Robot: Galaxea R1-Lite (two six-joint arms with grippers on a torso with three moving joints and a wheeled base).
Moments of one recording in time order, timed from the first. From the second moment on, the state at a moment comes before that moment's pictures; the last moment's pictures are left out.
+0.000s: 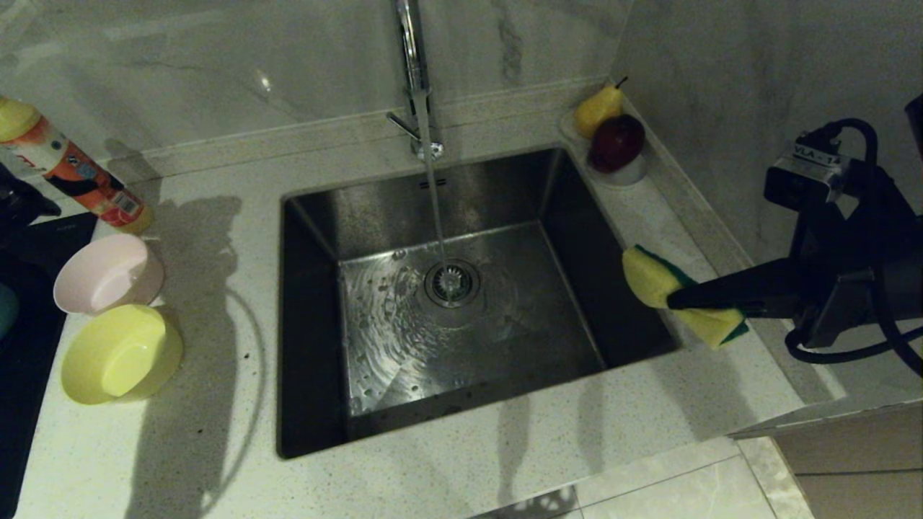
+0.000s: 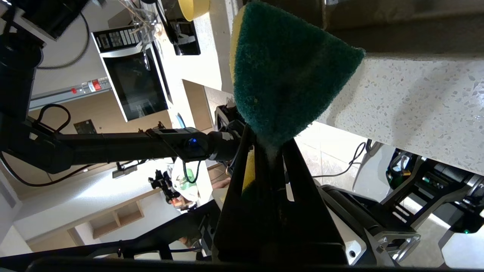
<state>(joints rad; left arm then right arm) 0.28 1.41 -1.39 0.36 0.10 -0.51 0.28 1.43 -1.31 0.44 0.82 0.55</state>
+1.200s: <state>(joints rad) -0.10 0.61 -0.71 -0.06 0.29 0.05 0.23 1.39 -1.31 0.44 0.69 0.55</state>
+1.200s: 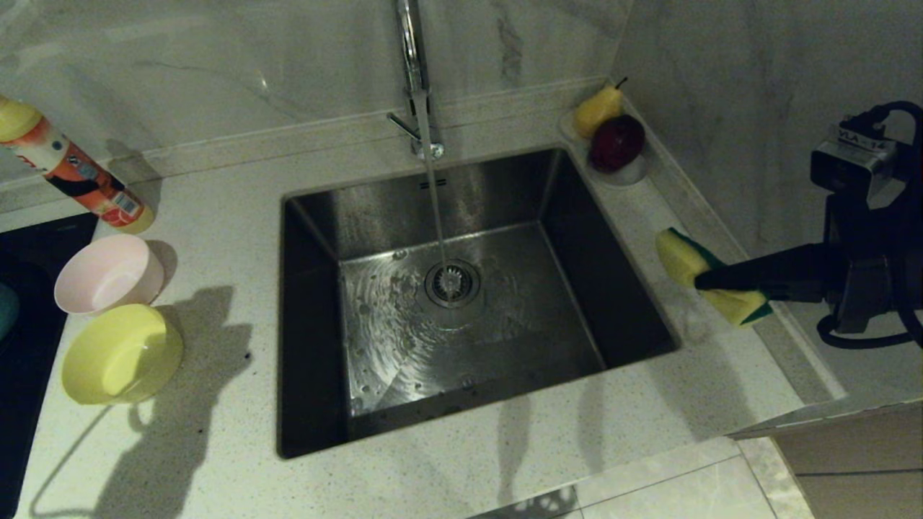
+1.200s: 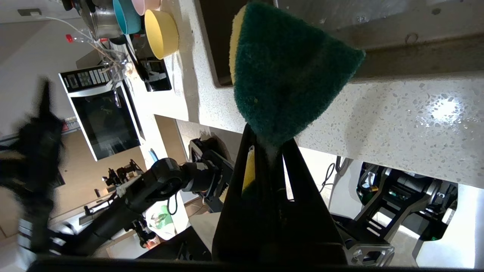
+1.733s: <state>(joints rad) -0.03 0.15 -0.19 -0.04 0.17 0.02 0.24 1.38 -1.31 0.43 0.69 0.54</state>
